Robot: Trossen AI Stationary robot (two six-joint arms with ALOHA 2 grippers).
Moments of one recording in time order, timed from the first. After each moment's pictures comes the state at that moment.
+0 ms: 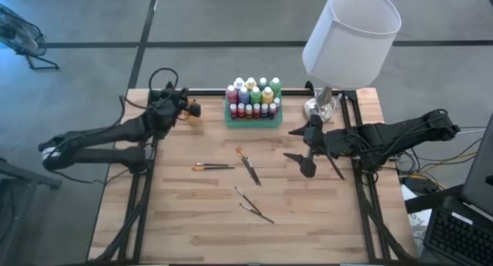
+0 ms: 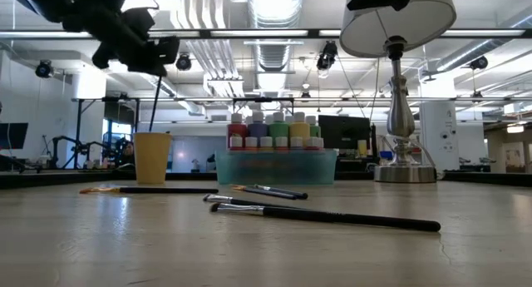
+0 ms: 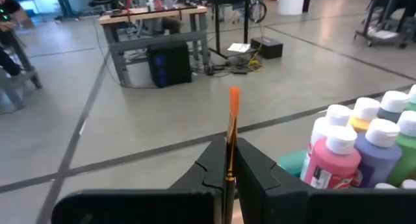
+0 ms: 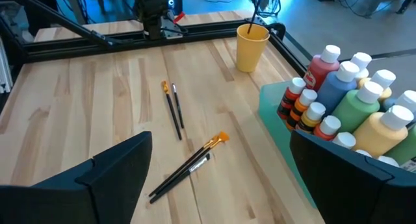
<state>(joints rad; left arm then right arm) 0.39 0.84 0.57 0.05 -0.86 -0.18 0.24 1.08 1.02 -0.47 0.44 0.26</state>
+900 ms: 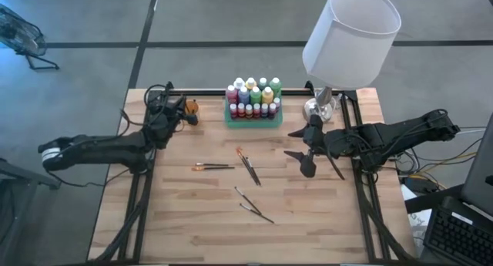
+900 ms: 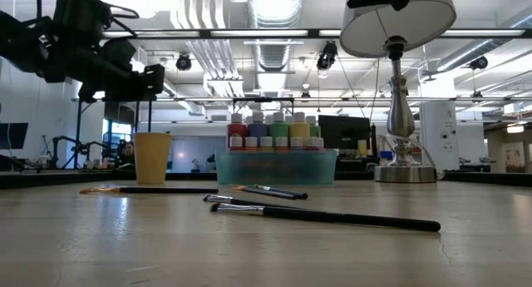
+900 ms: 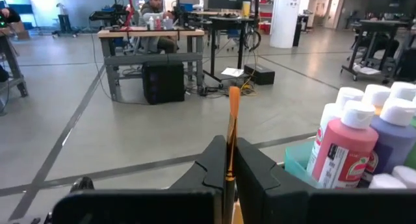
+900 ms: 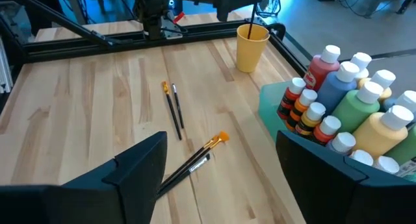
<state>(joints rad) 0.43 0.83 0.19 0.61 -0.82 -0.11 0.24 1.08 1.02 -0.47 0.44 0.26</state>
